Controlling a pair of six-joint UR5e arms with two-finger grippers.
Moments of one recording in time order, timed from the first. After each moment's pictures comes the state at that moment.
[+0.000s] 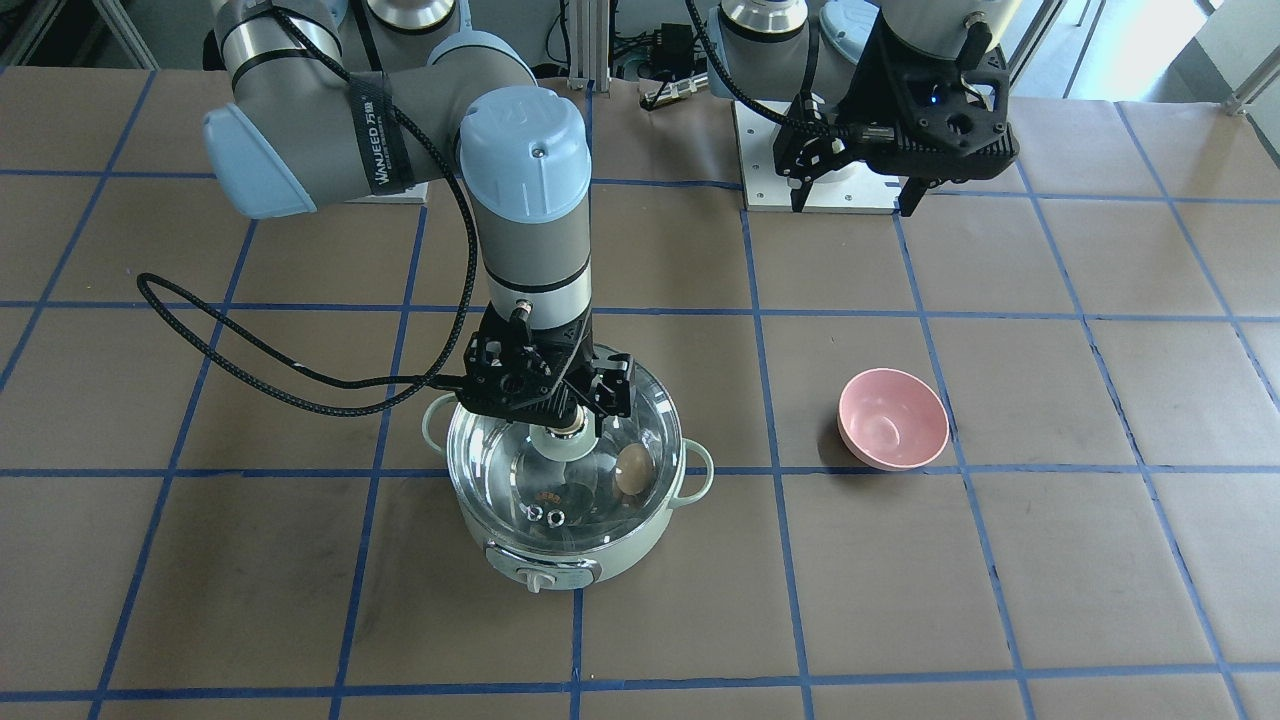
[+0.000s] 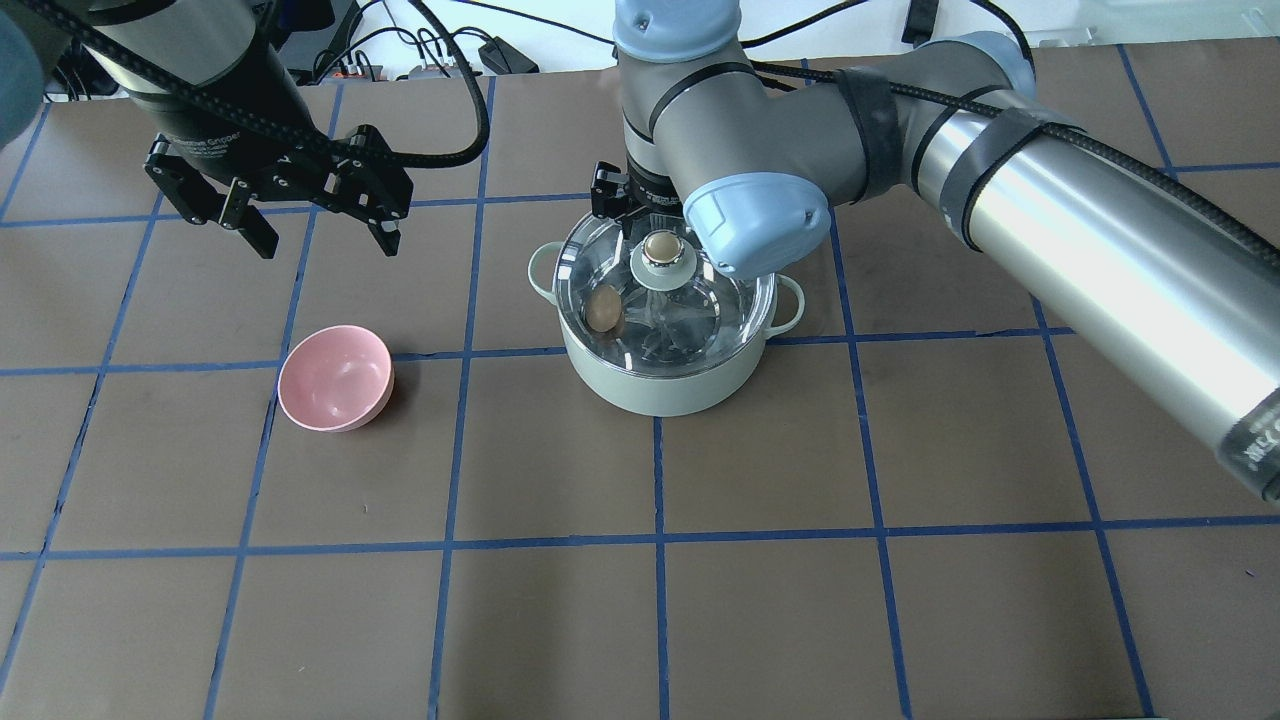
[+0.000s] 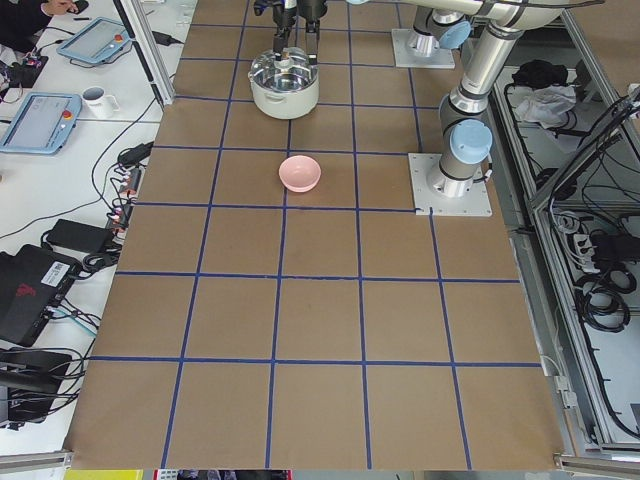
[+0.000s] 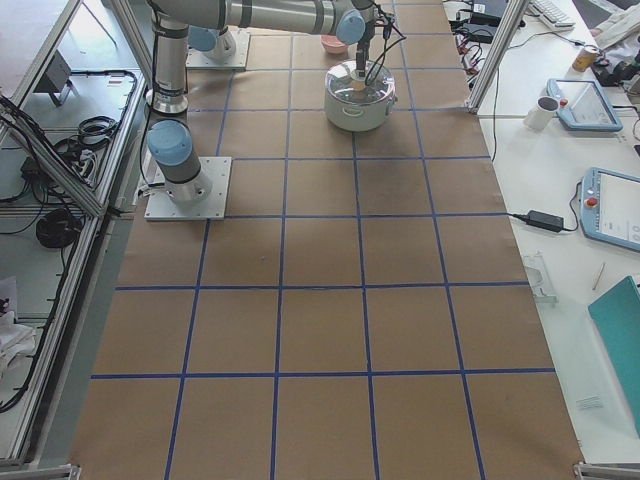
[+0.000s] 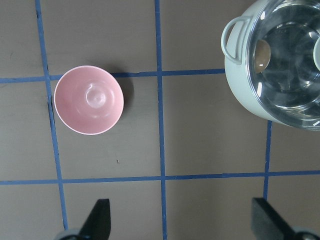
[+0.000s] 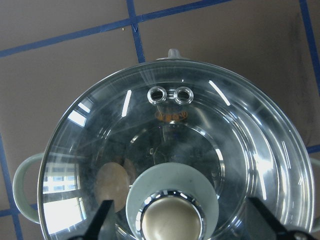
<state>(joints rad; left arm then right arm) -1.61 -1.55 -1.47 -1.74 1.58 -0.02 1.92 -1.21 1.51 -2.02 -1.60 0.56</state>
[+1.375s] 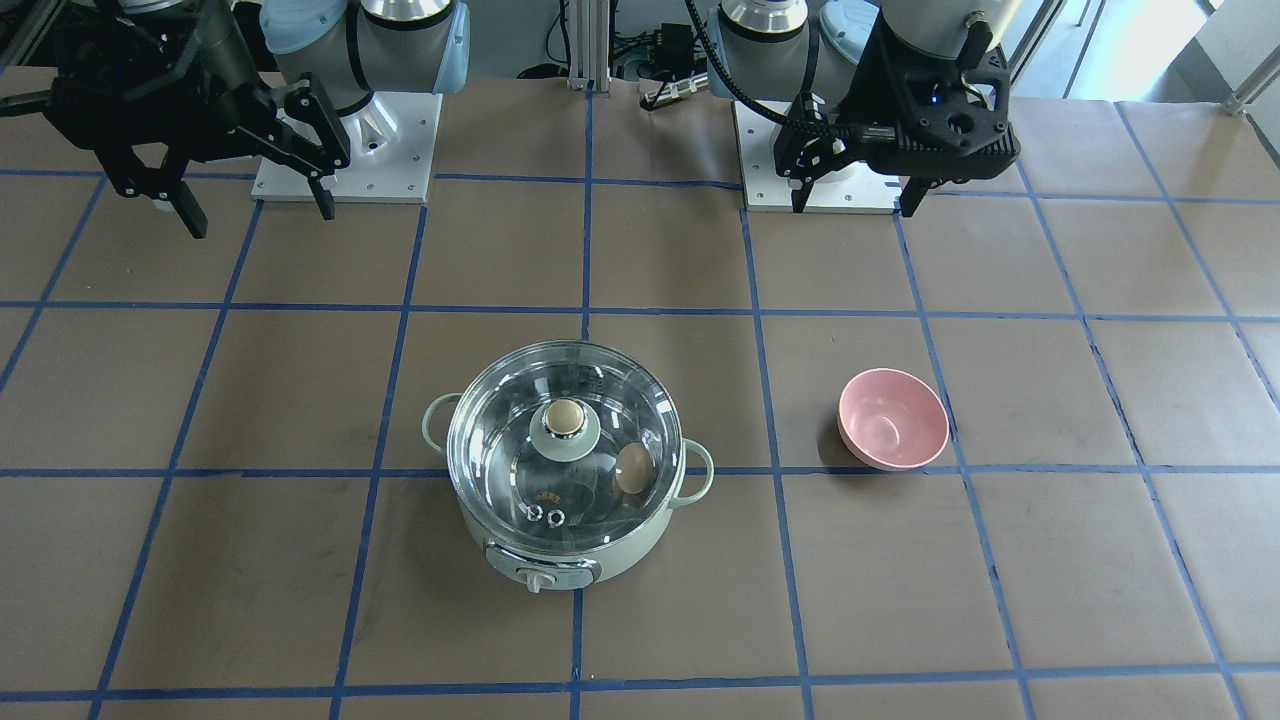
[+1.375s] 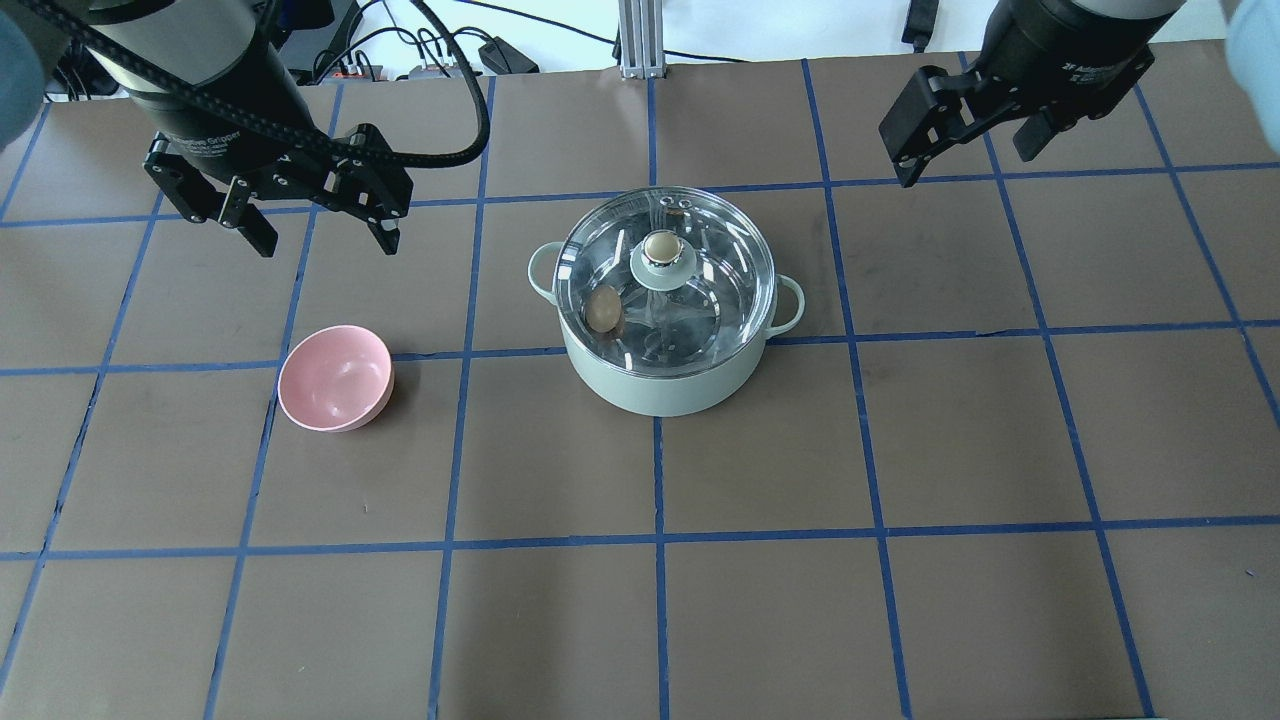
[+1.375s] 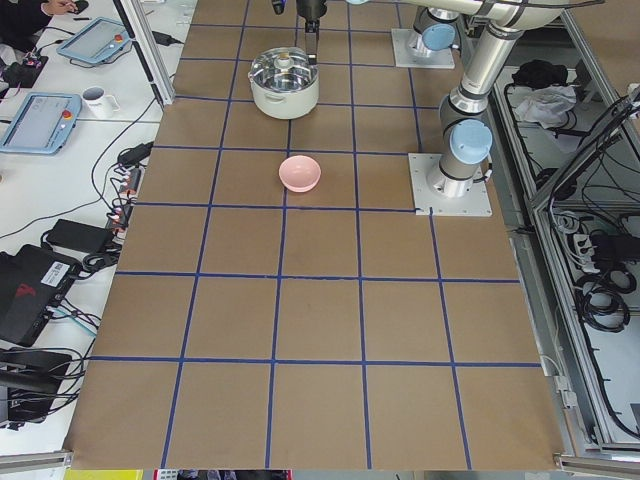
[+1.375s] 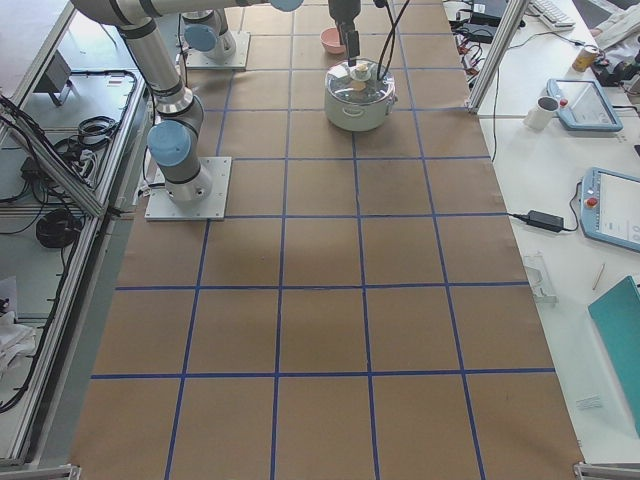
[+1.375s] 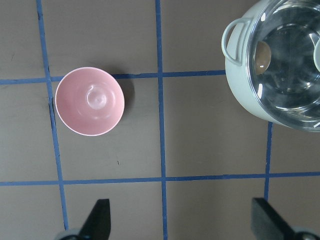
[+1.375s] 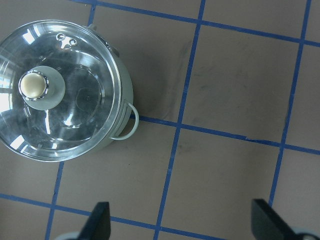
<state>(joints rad) -1.61 -1.55 -1.47 -1.73 1.58 -0.02 1.56 -1.63 1.51 -1.60 -1.53 -0.21</state>
